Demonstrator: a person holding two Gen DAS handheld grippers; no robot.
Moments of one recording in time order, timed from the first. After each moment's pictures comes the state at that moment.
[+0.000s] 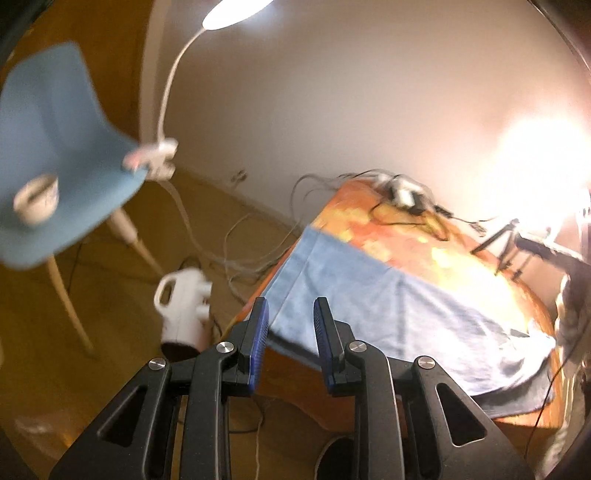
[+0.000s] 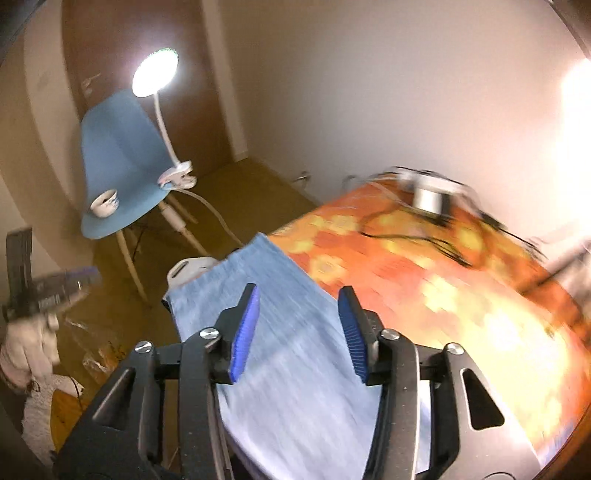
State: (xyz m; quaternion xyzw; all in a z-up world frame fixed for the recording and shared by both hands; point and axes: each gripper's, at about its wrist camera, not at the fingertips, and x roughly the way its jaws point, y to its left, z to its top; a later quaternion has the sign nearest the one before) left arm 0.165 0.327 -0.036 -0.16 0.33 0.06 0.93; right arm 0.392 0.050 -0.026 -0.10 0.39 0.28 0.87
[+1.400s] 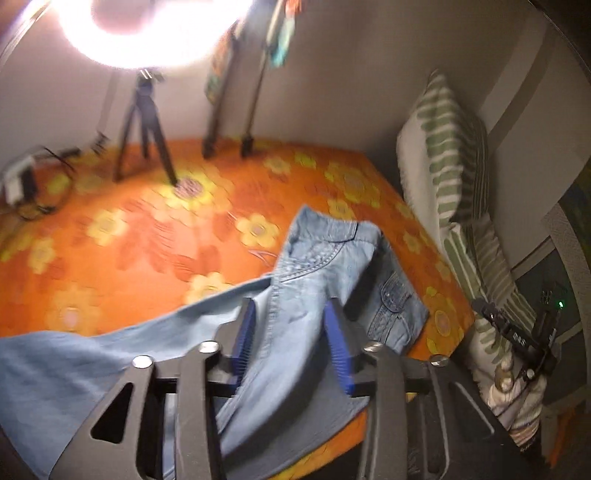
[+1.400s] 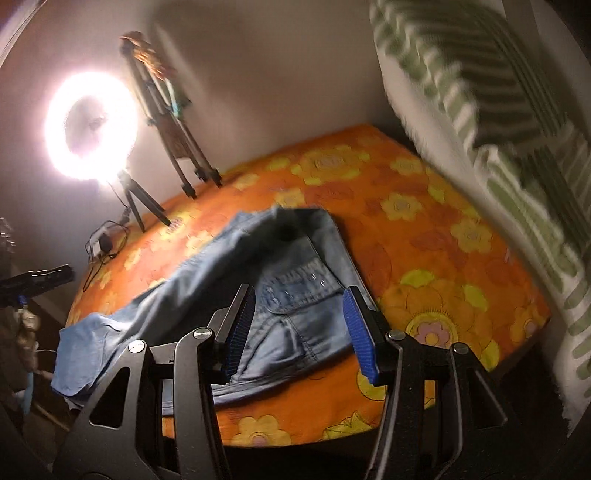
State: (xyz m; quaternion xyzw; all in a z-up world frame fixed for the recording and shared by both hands) left arm 0.337 -0.208 -0.021 -0.01 0.46 -0.35 0.82; right arm 0.109 -0.497 -0.069 0.21 0.33 -0.18 0.90
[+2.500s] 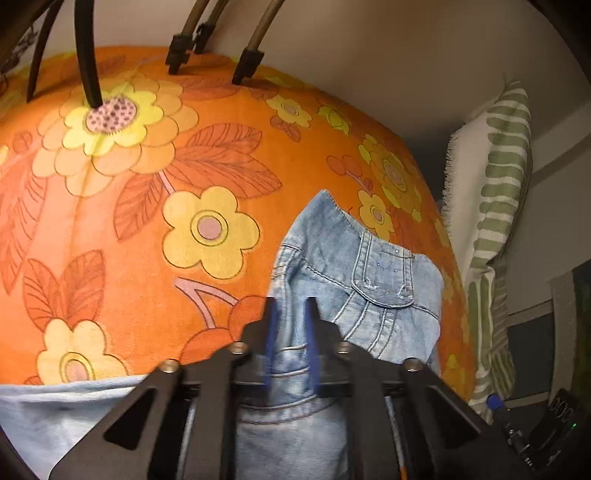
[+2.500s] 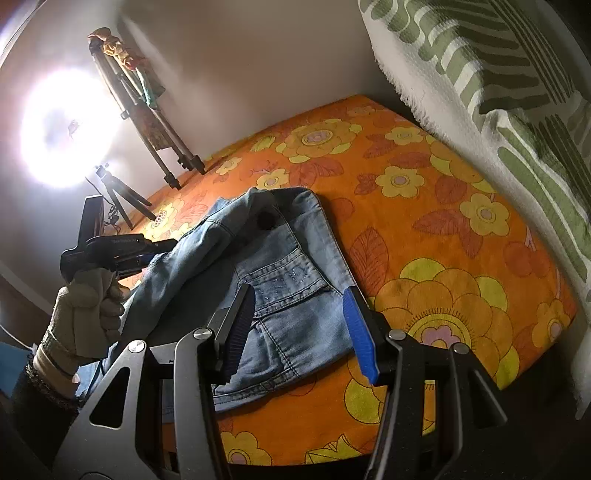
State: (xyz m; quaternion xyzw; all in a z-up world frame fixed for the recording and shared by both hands) left arm 0.434 -0.315 -0.131 -0.10 0.54 -0.32 0.77; right arm 0.127 -0.525 -0.100 0.24 0.35 -0.18 0.89
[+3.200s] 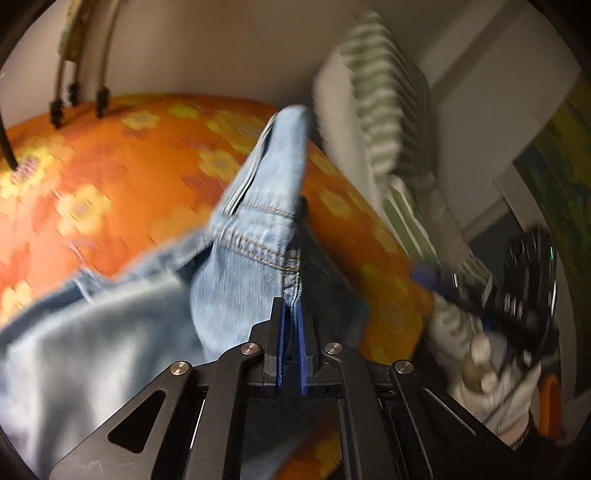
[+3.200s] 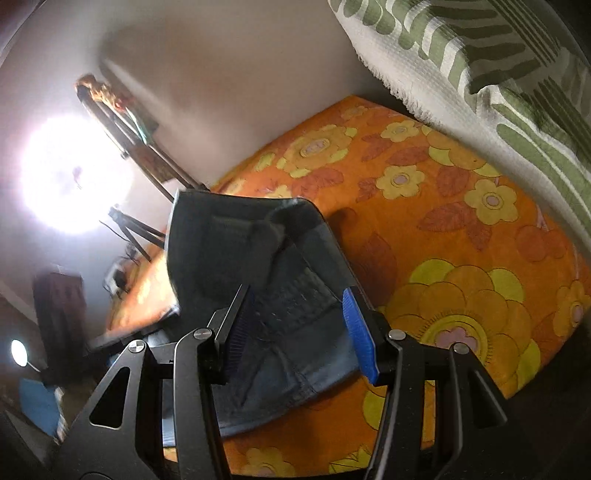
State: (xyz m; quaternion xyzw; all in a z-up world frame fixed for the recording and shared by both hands) left arm 0.302 -0.364 -0.094 0.00 0.47 -0.48 0.74; right arm 0.119 -0.550 -0.099 0.32 0.30 -0.16 0.88
